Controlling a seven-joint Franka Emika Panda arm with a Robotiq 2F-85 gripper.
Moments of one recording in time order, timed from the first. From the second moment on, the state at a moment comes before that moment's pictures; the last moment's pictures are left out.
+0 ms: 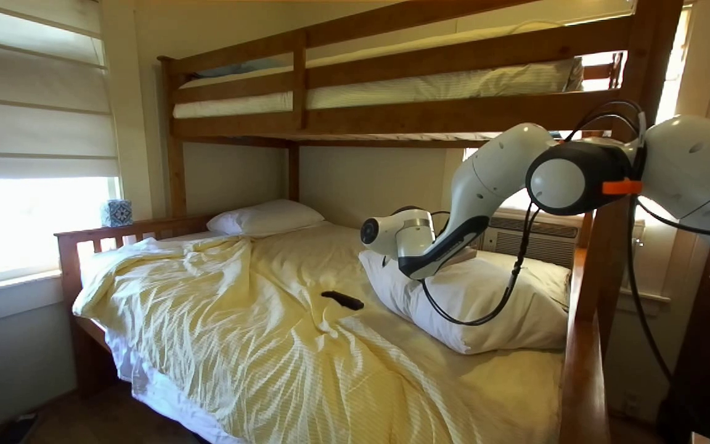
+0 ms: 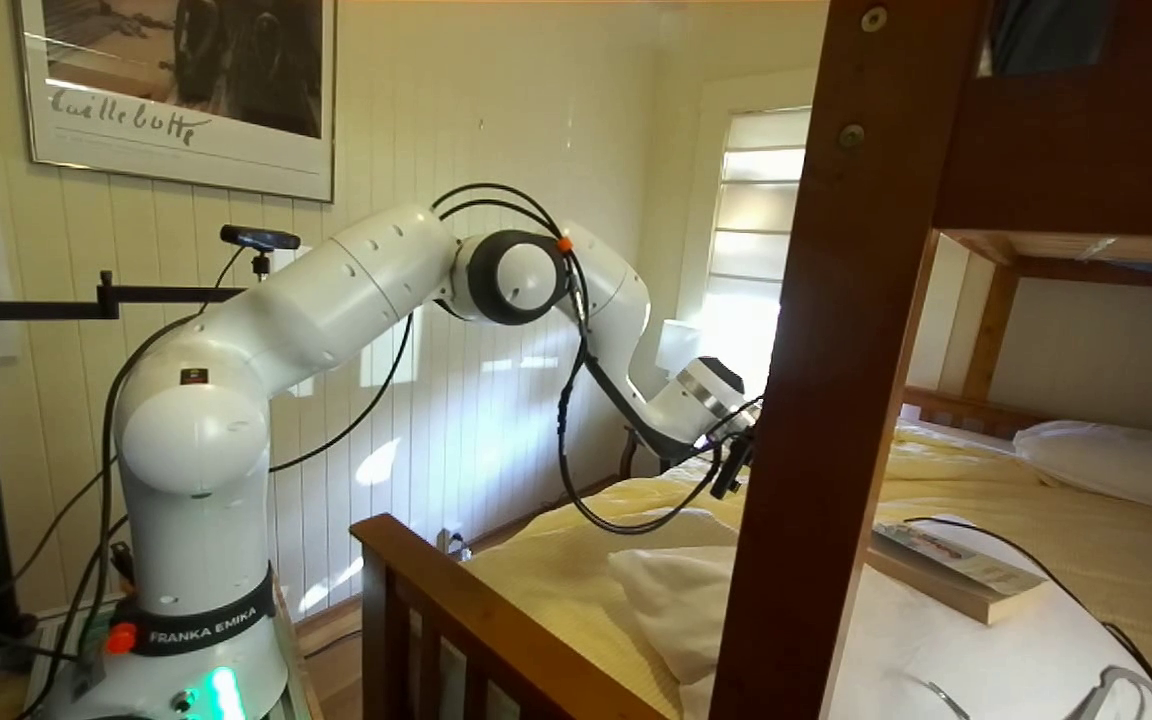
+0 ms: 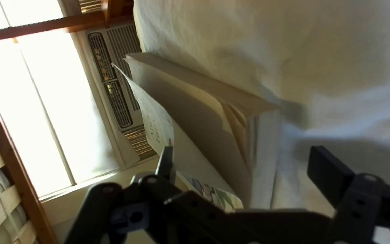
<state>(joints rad) -0.02 0.91 -0.17 -1.28 -1.20 2.00 0.75</state>
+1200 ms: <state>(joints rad) -0.05 0.96 -0.18 -1.19 -1.15 1.98 0.56</state>
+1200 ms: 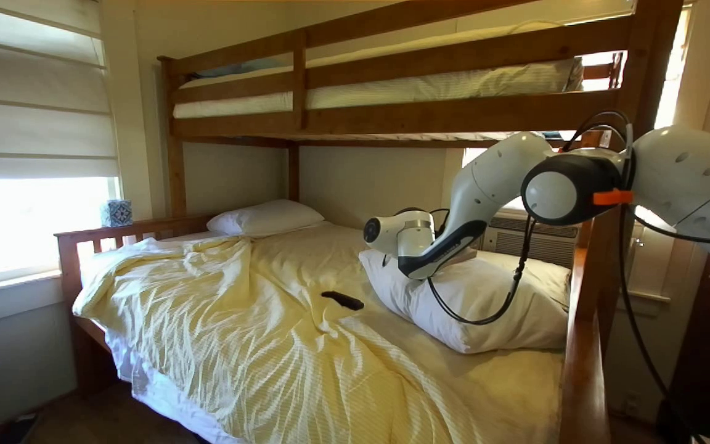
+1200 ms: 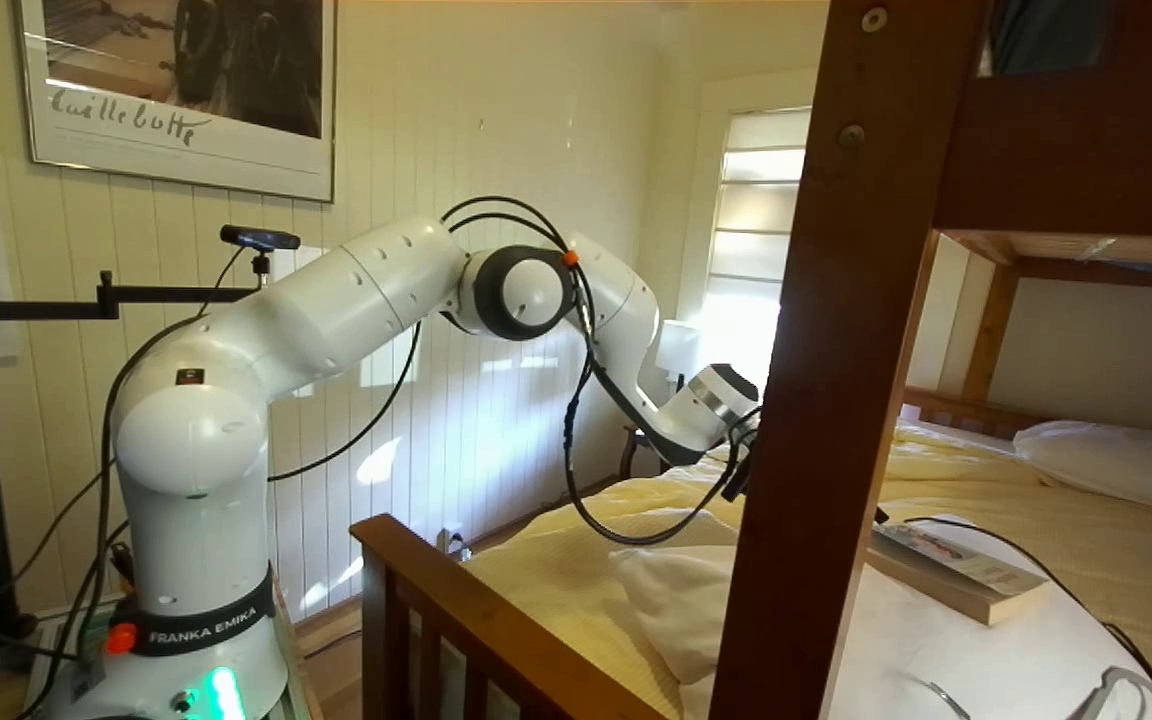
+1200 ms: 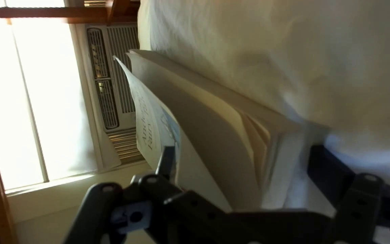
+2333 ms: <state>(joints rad) -0.05 1.06 -0.24 -1.01 -1.14 1.93 0.62</state>
